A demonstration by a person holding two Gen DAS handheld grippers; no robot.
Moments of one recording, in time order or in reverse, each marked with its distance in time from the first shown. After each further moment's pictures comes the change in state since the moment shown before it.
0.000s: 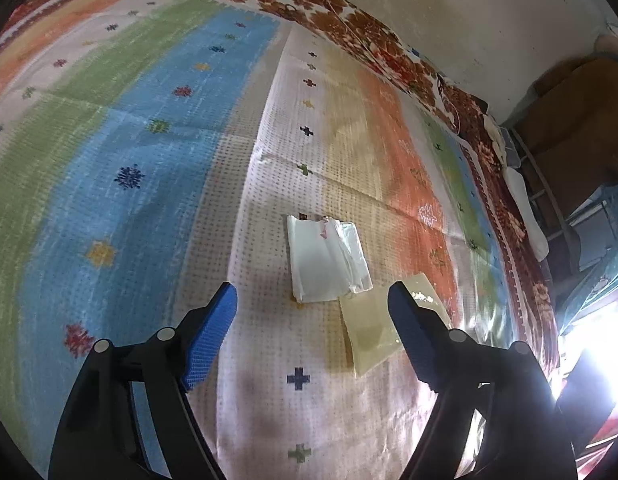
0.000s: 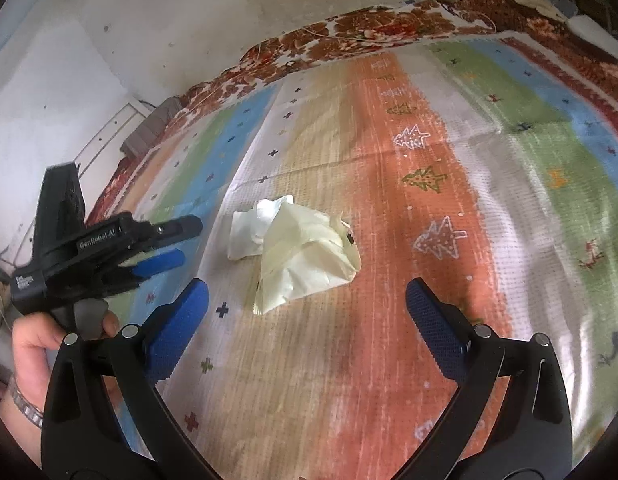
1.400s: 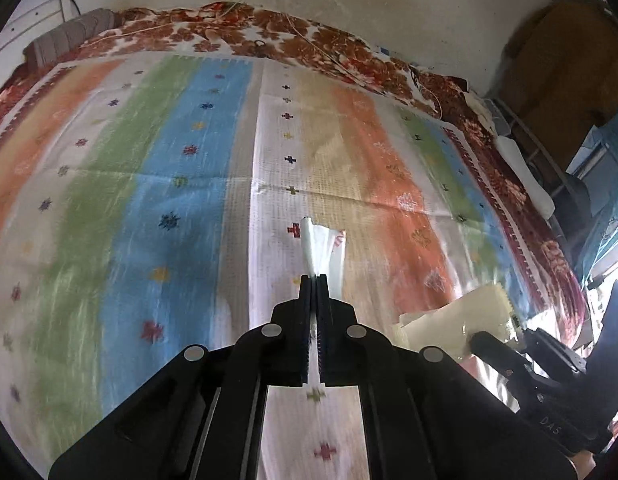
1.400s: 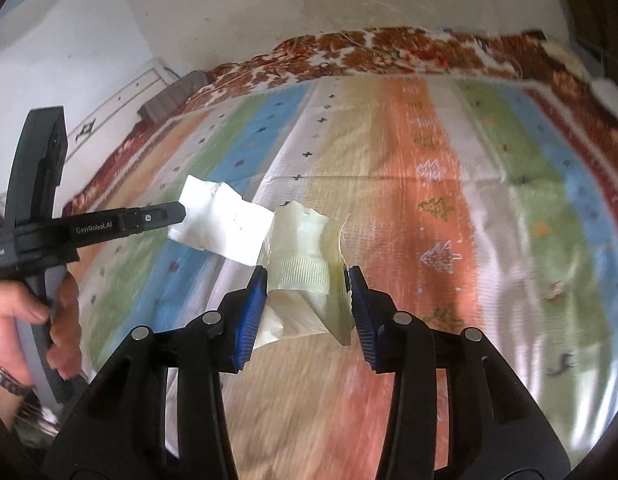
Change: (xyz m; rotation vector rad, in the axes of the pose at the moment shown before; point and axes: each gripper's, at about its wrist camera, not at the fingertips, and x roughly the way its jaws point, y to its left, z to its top) left arm -0.087 -0.035 -0.018 0.200 -0.049 0.098; right arm -0.056 0.053 0.004 -0.214 0.030 -0.056
